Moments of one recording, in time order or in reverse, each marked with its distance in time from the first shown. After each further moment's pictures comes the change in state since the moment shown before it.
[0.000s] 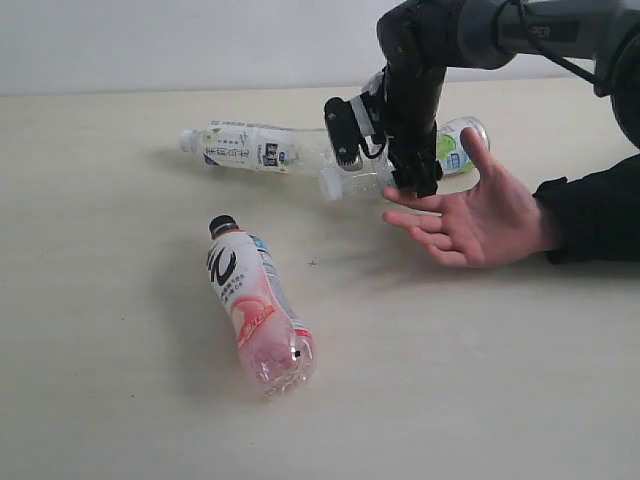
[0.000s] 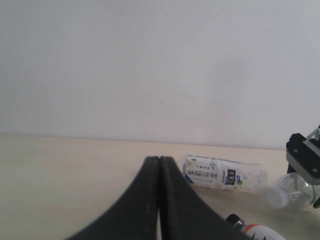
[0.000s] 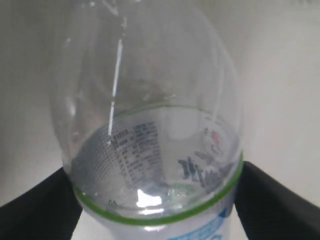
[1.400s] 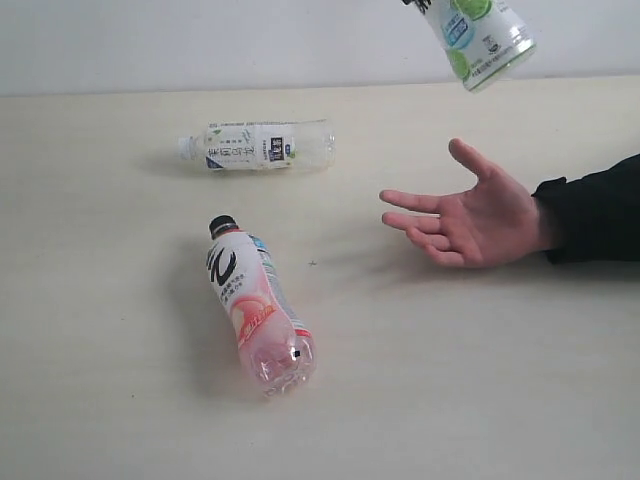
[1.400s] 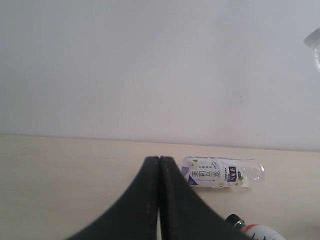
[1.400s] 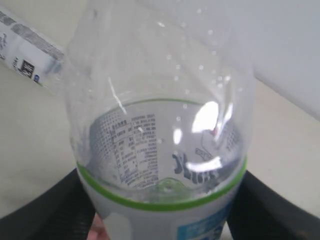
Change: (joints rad) left arm 0.000 0.000 0.000 0.000 0.000 0.000; right arm 0.004 -0.374 -0.235 0.087 0.328 1.042
